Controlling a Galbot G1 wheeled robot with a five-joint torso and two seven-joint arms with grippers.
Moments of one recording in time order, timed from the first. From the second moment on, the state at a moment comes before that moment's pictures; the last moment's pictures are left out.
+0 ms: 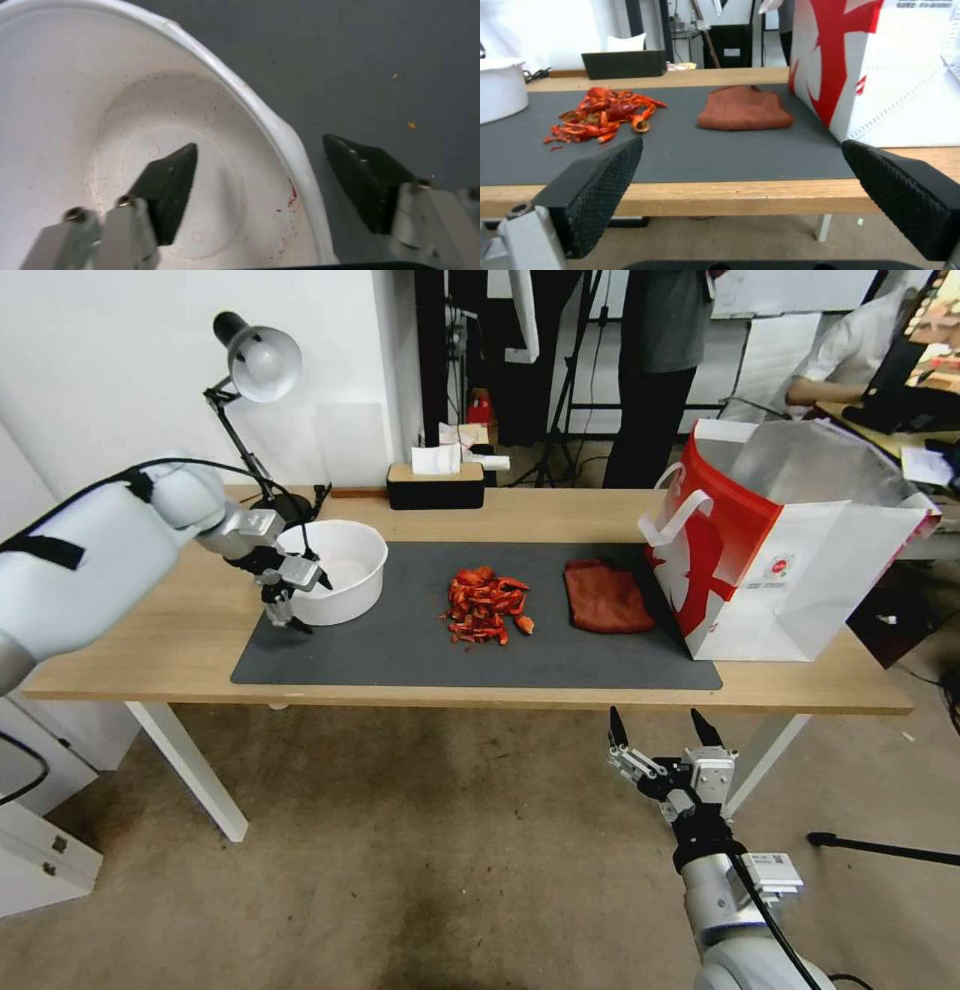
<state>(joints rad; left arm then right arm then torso) -0.24 -0.83 0.65 -0.97 0.04 -0.15 1.35 -1.74 1.44 0.48 2.26 0.11 -0.02 0.10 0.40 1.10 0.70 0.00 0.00</state>
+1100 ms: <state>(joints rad) -0.07 -0.63 0.50 -1.42 0.16 -0.39 1.25 -1.76 1.45 0.47 2.27 0.11 -0.01 0.10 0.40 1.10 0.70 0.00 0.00</state>
